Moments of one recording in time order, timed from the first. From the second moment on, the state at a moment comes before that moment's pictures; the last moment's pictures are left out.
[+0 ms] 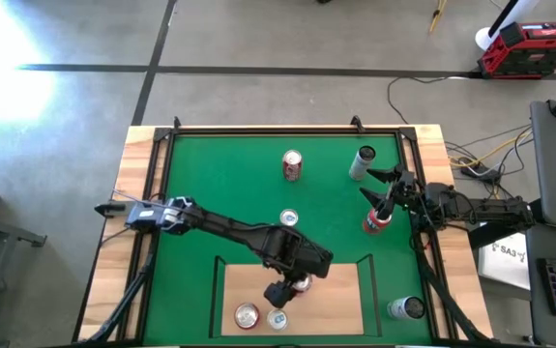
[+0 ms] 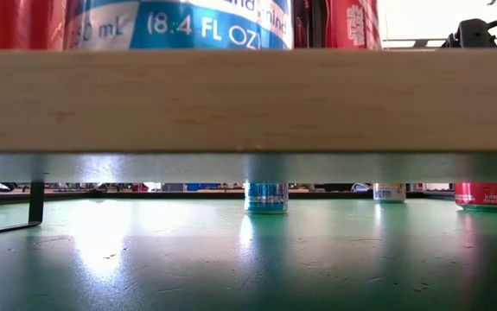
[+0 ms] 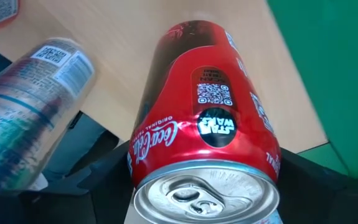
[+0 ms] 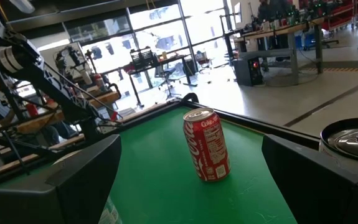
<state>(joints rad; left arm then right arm) -0.33 2.33 2.34 -1.17 0.17 -2.86 -0.03 0.05 0.01 0.08 0.39 0.25</state>
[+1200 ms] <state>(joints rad) -0.37 2.33 2.35 -1.12 0.17 -2.80 -0.03 0.05 0.01 0.08 0.39 0.25</state>
